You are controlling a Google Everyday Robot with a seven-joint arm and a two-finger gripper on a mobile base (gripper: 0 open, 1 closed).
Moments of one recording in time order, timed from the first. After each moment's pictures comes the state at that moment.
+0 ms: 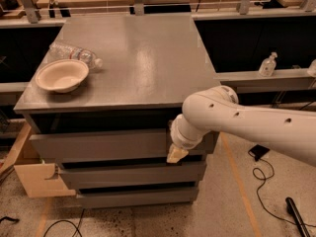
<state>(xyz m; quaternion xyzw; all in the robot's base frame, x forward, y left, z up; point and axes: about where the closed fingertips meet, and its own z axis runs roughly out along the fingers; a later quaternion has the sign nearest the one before) 0.546 -0.055 0.649 -0.70 0.69 0.01 0.19</state>
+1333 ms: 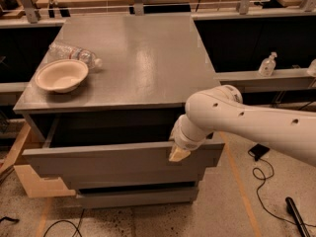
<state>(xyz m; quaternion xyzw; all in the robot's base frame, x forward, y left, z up) 0.537 -0.059 0.657 -0.70 0.69 0.01 0.19</state>
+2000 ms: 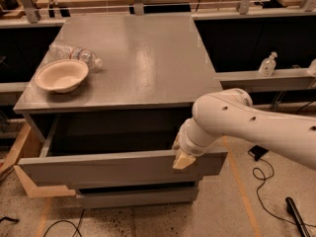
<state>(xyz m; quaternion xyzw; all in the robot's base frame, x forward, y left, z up) 0.510 -0.071 0.661 -0.69 0.70 0.03 0.17</state>
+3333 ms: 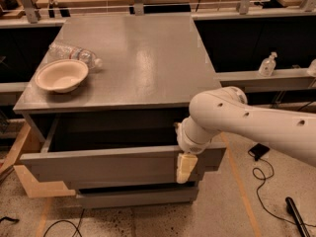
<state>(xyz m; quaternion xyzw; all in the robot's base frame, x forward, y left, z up) 0.519 -0.067 0.654 -0.71 0.69 0.03 0.16</state>
